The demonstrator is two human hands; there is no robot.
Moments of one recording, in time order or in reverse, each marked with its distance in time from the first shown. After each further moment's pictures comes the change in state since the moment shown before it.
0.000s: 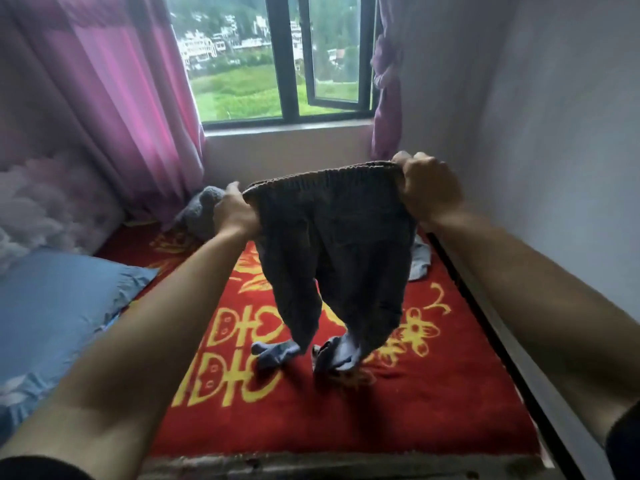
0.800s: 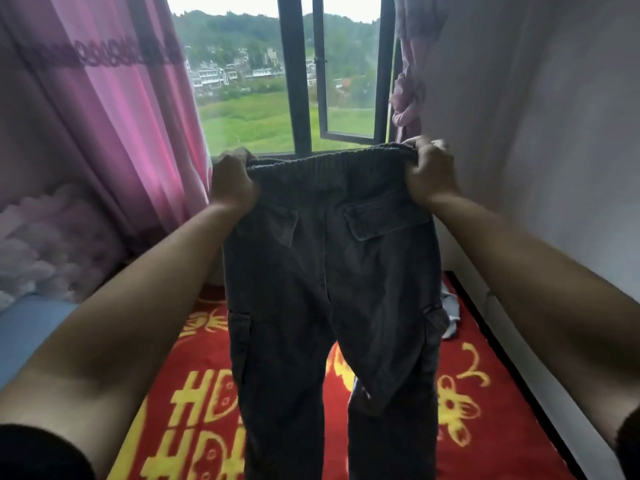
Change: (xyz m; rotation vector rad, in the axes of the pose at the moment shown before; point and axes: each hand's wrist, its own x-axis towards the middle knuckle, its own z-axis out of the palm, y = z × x) left_hand 0.214 0.058 -0.015 0.155 0.174 0.441; right_hand 0.207 -0.020 0.072 0.399 0.042 0.287
